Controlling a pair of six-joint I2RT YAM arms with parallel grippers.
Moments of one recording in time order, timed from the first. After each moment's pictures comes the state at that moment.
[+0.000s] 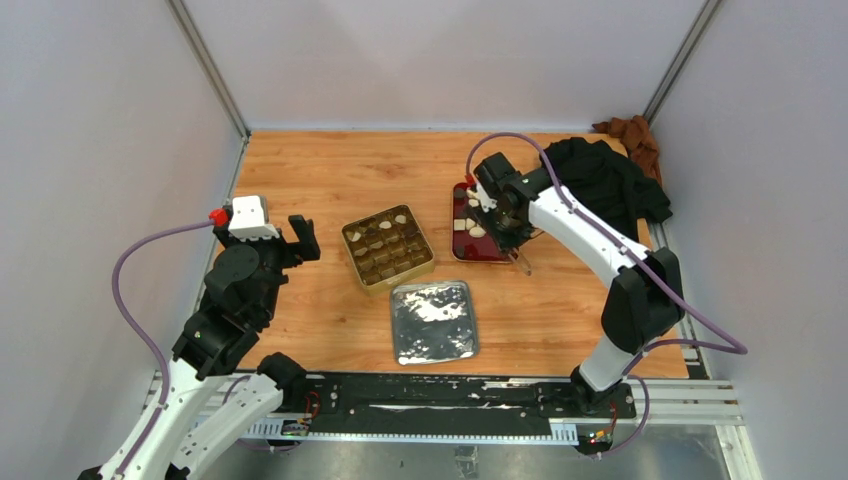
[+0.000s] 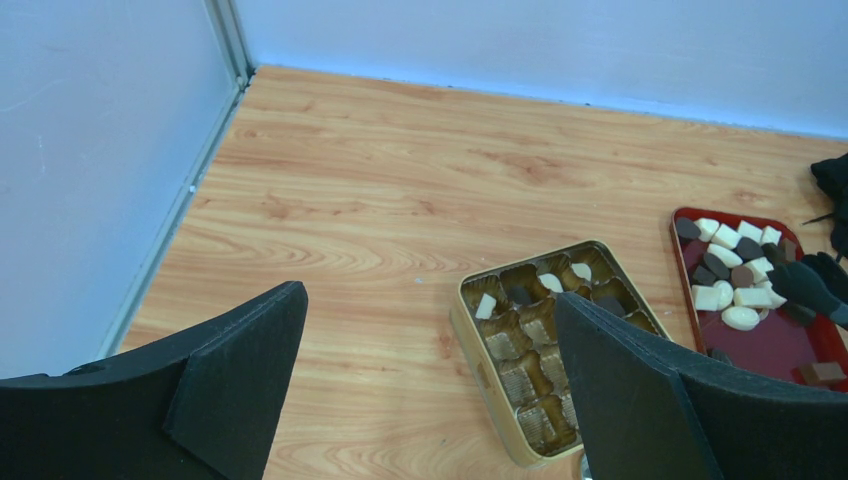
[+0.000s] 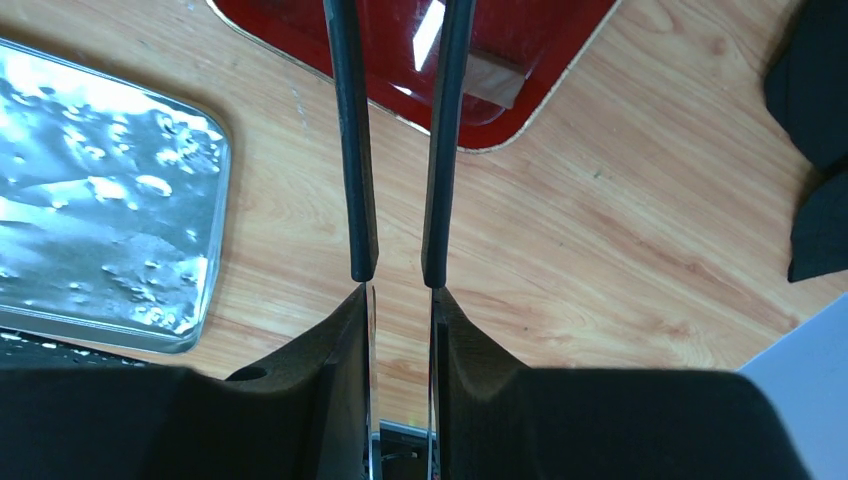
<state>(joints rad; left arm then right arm) -0.54 0.51 0.84 -0.44 -0.60 -0.16 0.55 1.65 1.44 -1.07 0.12 0.00</state>
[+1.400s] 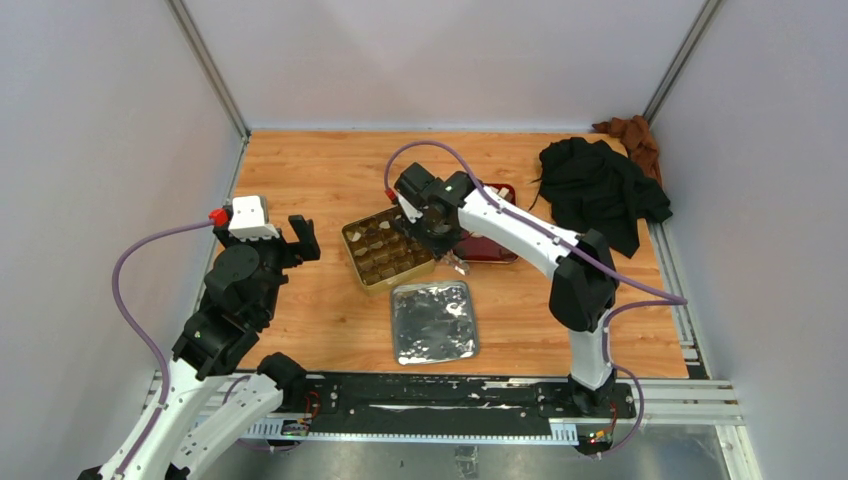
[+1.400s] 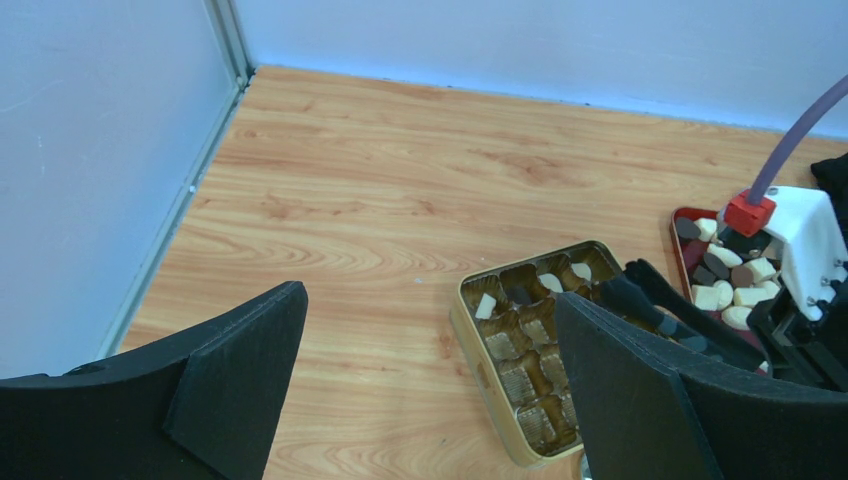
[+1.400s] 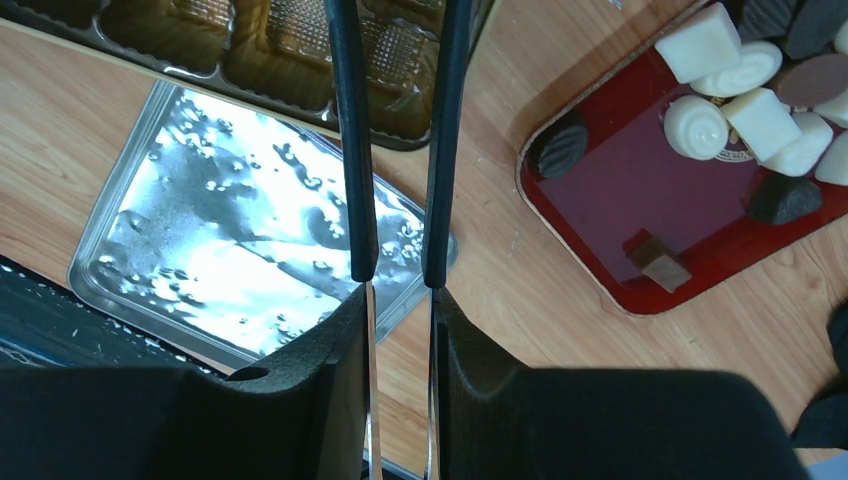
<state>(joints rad) -0.54 0.51 0.84 -0.44 -0.60 -0.16 0.85 1.93 1.79 -1.10 0.06 0.01</state>
